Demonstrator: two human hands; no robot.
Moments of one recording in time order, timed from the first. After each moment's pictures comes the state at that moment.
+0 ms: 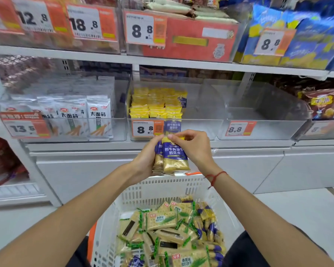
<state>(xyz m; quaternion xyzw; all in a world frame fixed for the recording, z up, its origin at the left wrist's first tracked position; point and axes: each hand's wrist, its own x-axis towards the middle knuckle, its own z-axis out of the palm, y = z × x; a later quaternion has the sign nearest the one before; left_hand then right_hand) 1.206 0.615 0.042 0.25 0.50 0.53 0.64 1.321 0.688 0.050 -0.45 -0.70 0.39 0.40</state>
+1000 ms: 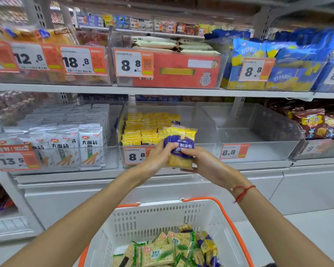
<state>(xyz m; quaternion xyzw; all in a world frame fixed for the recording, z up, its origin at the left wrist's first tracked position) 1.220 0.674 0.086 0.46 0.63 0.48 0.40 1.361 0.718 0.097 -0.34 -0.63 0.66 0.24</state>
